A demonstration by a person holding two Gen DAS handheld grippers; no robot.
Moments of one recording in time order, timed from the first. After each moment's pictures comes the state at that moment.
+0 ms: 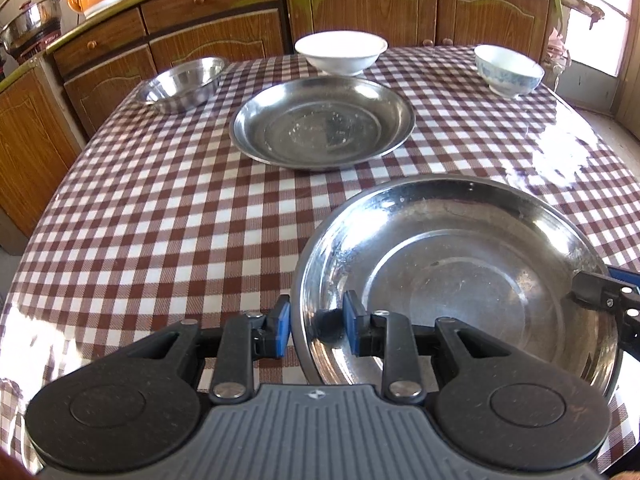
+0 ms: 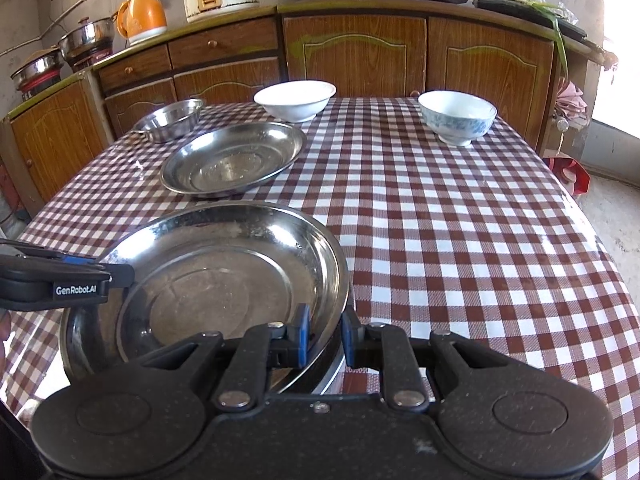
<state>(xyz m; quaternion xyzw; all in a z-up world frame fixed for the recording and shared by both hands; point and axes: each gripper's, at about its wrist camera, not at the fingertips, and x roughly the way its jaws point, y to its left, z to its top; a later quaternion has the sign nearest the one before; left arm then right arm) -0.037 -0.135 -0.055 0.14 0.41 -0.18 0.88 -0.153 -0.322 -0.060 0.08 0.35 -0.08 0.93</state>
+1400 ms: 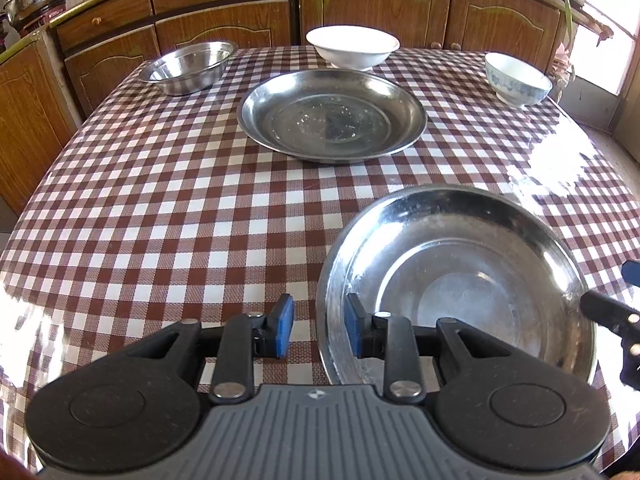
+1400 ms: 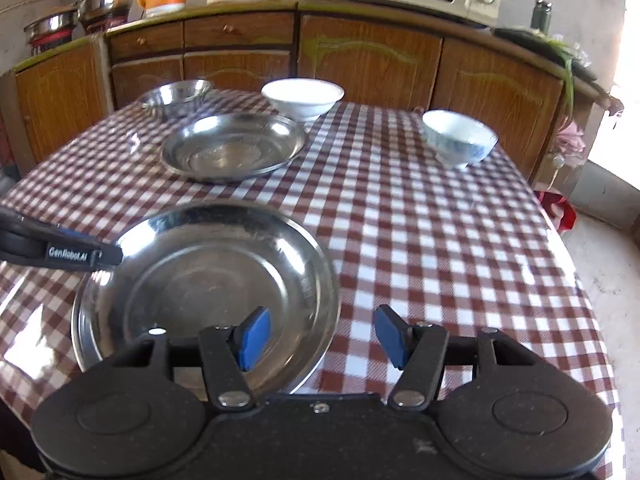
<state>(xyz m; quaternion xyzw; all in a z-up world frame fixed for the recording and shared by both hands) -0.028 -0.123 -0.054 0.10 0.42 -0.19 0.88 -0.157 -0.310 -0.053 0.00 0.35 -0.09 0.93</state>
